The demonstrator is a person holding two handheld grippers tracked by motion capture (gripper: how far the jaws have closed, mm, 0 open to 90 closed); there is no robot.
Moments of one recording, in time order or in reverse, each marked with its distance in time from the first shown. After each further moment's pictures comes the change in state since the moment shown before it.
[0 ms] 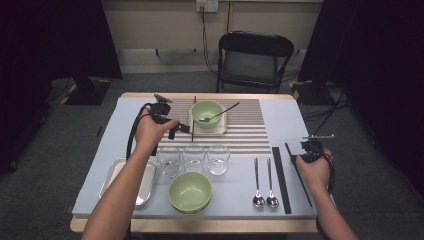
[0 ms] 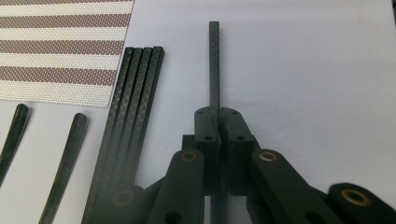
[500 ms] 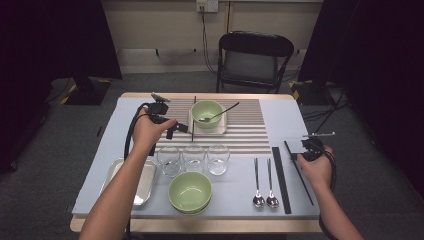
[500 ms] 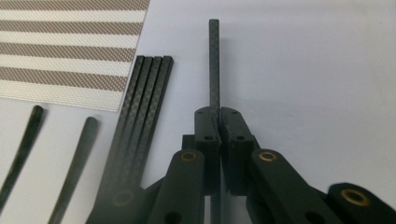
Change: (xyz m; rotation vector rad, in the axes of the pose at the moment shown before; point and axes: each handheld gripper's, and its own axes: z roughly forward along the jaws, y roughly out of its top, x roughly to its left) left arm 0.003 -0.002 -0.007 -0.018 0.005 -0.004; right arm -0.003 0.007 -0.003 -0.006 0.037 -0.039
